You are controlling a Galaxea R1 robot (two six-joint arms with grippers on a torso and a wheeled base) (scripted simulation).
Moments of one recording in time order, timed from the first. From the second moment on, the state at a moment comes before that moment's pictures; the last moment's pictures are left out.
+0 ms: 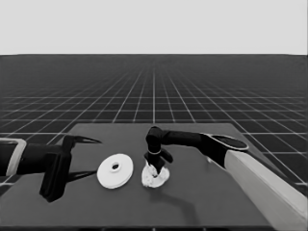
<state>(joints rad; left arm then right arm) -0.34 1.75 -0.42 0.31 0.68 0.35 -0.11 3.09 -1.78 -0.28 -1.50 2.14</state>
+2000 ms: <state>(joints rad) -0.34 1.75 -0.42 0.31 0.68 0.35 0.03 3.07 -1.71 -0.16 -1.54 1.37</state>
